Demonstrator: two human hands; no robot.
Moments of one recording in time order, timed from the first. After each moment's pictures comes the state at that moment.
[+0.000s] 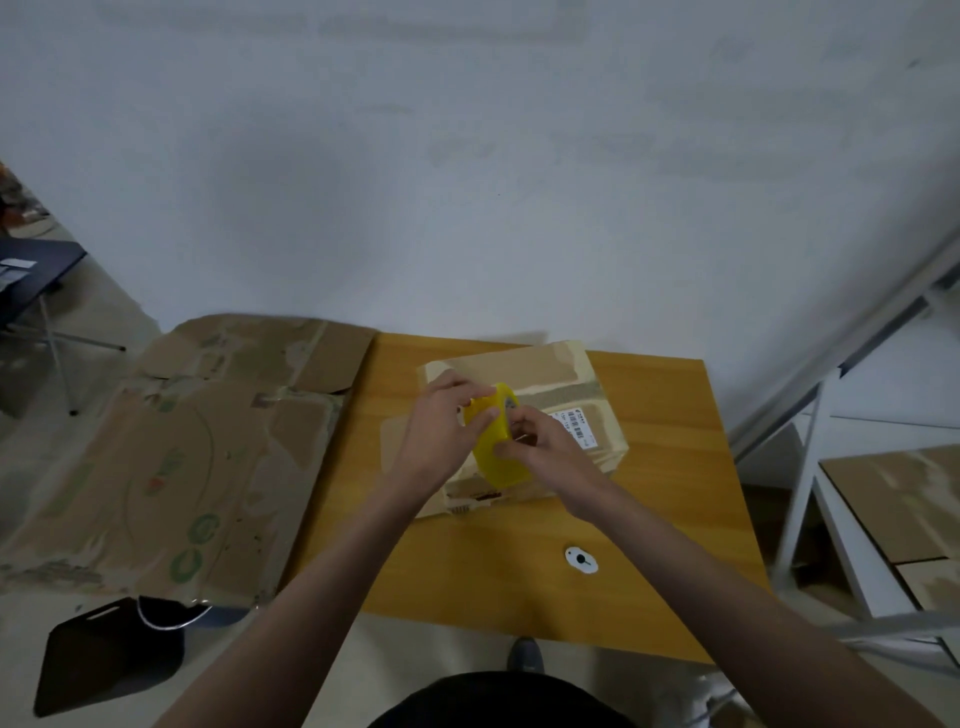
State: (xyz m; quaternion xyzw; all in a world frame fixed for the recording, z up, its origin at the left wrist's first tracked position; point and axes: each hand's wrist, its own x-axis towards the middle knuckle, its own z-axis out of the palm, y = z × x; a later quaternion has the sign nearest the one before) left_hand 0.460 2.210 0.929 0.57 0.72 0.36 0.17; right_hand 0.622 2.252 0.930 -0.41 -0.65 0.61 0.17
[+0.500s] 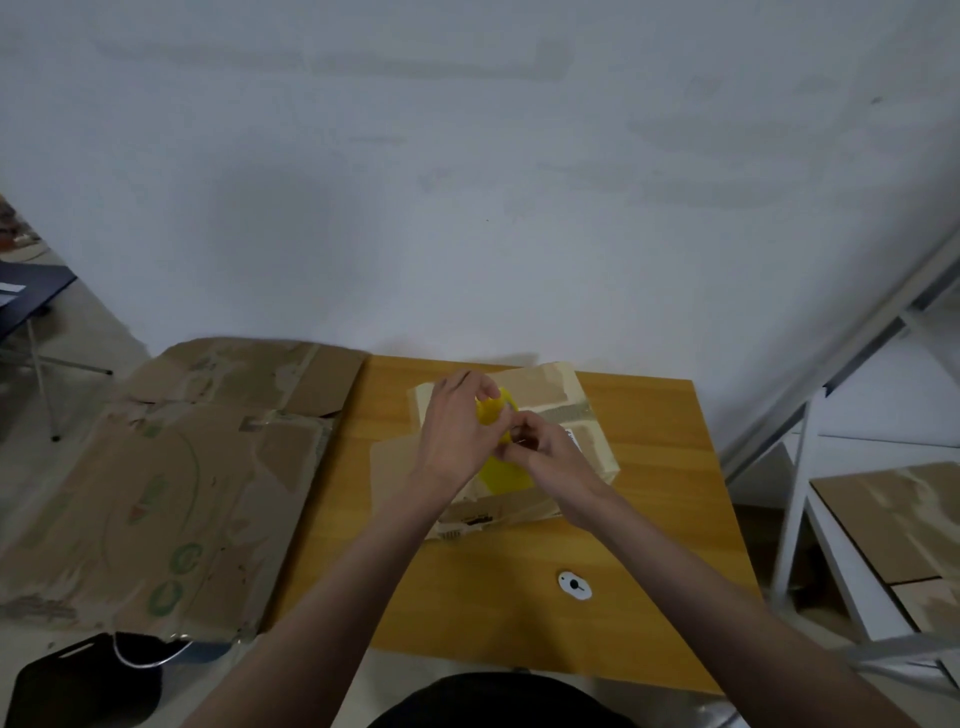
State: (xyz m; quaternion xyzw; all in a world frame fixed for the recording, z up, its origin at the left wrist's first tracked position) left_hand 0.484 2.242 0.940 0.56 0.74 0.35 0.10; right_hand 0.625 2.267 0.936 -0.41 -0.63 0.62 0.22
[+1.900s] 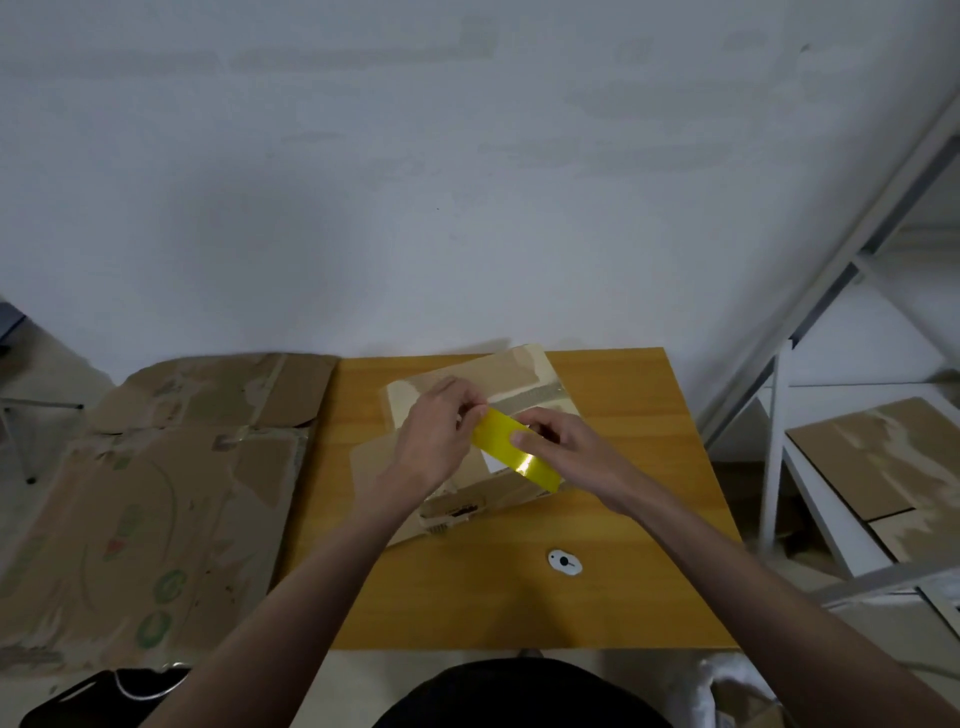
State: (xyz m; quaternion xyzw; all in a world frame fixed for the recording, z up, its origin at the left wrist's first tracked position) left_hand 0.489 2.242 0.933 0.64 0.67 0.33 0.16; right_hand 0.689 2.276 0.940 -0.36 -0.71 0.57 0.19
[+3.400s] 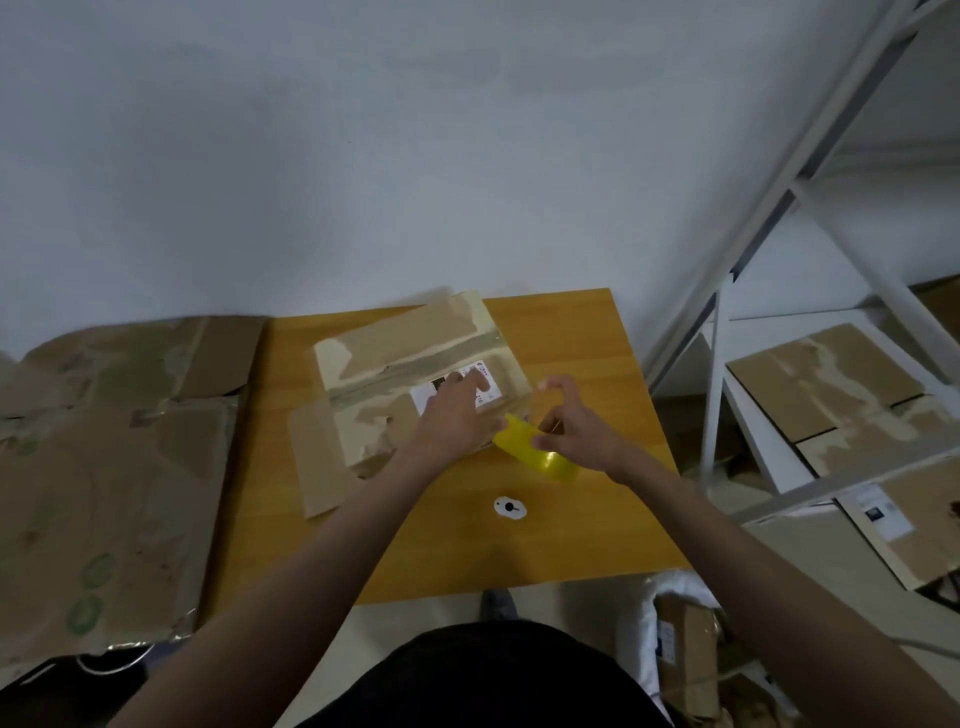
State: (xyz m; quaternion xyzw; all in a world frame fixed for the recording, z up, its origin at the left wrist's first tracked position) left_hand 0.582 2.277 0.873 0.61 0.72 0.14 0.30; right_hand 0.787 2.311 0.842 -0.47 -0.72 0.50 0.12
